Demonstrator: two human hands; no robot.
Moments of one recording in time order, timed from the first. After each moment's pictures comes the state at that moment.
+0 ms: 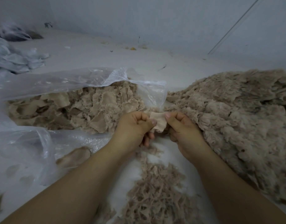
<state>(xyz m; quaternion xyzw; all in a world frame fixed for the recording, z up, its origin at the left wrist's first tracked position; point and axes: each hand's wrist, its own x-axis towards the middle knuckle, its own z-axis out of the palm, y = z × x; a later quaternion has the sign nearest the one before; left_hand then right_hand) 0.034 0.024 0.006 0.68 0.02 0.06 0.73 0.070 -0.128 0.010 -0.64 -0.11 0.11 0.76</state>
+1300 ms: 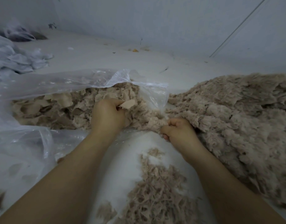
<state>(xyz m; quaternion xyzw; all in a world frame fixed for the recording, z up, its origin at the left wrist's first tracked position) 0.053 0.080 0.019 0.87 0.13 0.31 0.37 0.082 -0.124 -0.003 -0.82 -0.08 0.07 0.57</state>
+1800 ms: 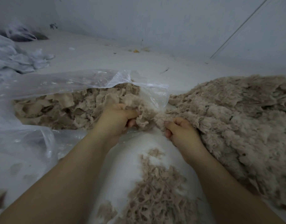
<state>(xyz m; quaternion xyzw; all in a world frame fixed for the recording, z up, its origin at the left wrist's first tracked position) 0.043 0.064 0.032 0.69 0.12 0.06 0.71 0.081 -0.125 -0.001 -0.78 -0.01 0.08 0.62</state>
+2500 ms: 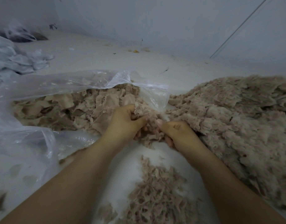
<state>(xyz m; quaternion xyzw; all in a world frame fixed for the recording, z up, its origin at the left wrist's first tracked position) 0.046 0.050 0.013 0.75 0.03 0.13 0.65 0.067 -0.128 0.015 -0.77 -0.18 0.11 0.60</state>
